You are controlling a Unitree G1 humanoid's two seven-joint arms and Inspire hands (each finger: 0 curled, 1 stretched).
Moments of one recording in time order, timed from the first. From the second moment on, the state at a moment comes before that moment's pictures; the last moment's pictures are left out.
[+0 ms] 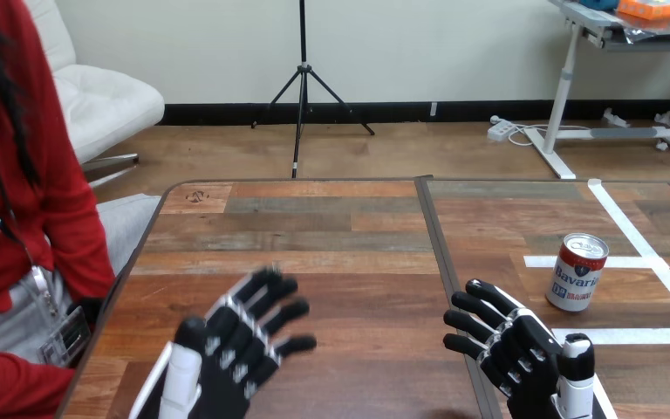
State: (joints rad) left arm 0.43 0.11 -0.05 -0.03 -0.60 -0.25 -0.61; right arm 0.38 -0.08 -0.01 0.18 0.39 -0.55 0.46
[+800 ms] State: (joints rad) left arm 0.45 0.12 -0.08 -0.03 -0.61 -0.26 -0.56; right arm 0.38 -0.08 0.00 0.18 0.39 -0.55 0.46
